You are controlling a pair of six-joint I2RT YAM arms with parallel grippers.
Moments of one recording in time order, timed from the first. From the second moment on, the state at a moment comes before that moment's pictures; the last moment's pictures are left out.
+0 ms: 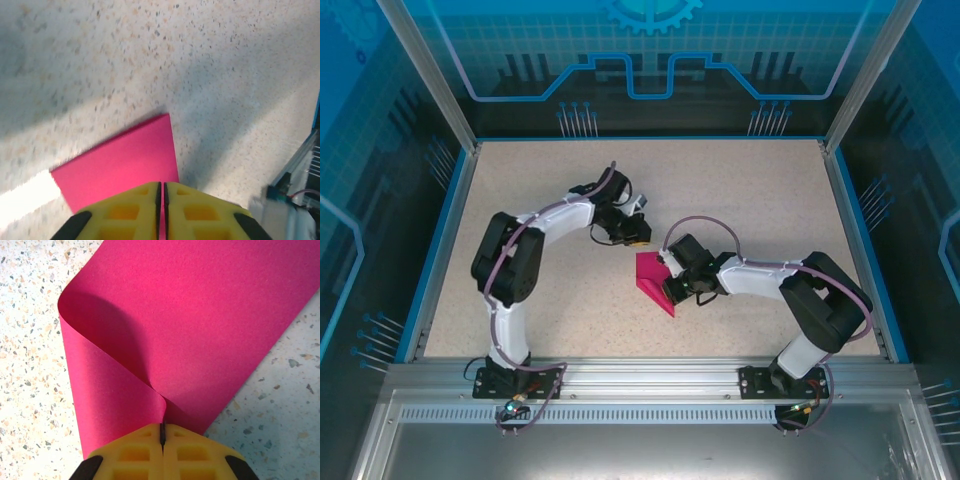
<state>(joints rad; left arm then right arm) -0.43 1.95 1.37 -0.57 0.62 -0.46 0.72 1.62 0.76 -0.25 -0.17 0.23</state>
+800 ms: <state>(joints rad) -0.54 1.83 1.03 -0.33 0.72 -0.65 0.72 1.64 0.78 -0.26 -0.17 0.22</state>
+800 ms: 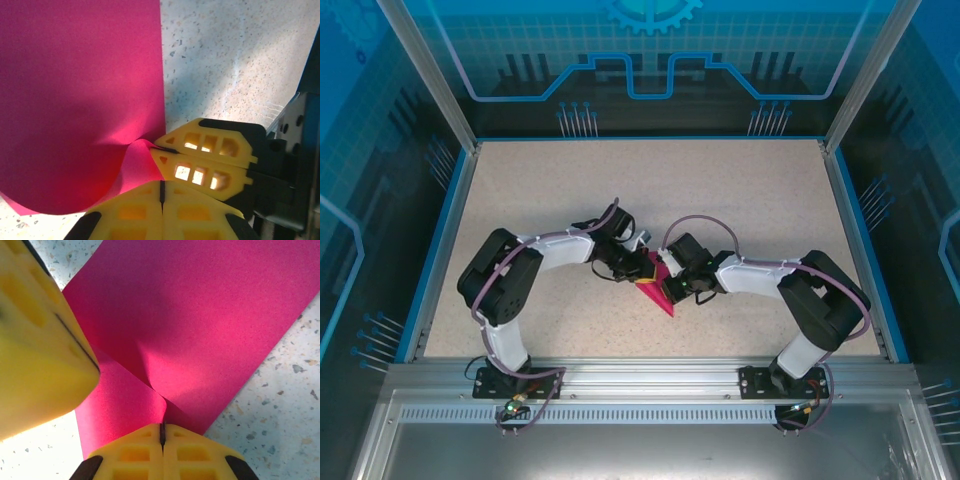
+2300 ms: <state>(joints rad) -0.55 1.87 0.94 -0.24 0.67 -0.67 0.69 1.48 0.74 -0.32 -0.48 0.38</state>
